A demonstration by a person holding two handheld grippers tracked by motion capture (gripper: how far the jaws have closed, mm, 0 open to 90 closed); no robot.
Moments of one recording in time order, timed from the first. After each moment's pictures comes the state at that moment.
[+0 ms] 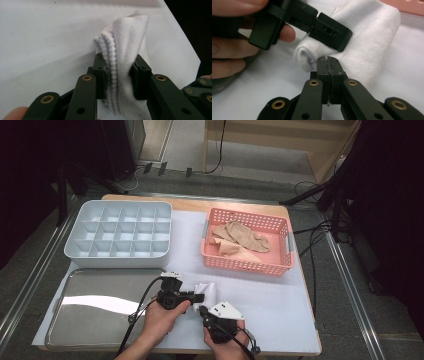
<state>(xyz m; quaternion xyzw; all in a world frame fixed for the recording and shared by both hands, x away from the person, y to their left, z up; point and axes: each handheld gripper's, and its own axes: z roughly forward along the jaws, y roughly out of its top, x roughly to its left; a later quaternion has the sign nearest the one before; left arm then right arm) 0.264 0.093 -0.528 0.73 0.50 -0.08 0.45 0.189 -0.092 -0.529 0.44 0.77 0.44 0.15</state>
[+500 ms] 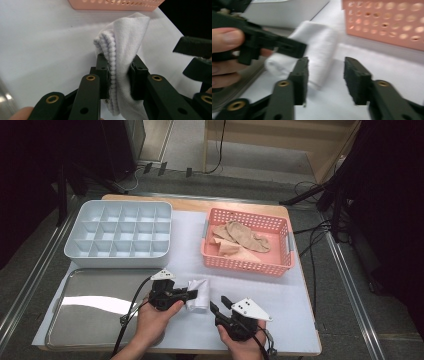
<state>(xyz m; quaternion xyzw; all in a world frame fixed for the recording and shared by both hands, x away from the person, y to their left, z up) 0.252 0.114 -0.512 0.73 0.48 -0.01 0.48 0.191 -0.137 -0.500 0.45 0.72 0.50 0.17</state>
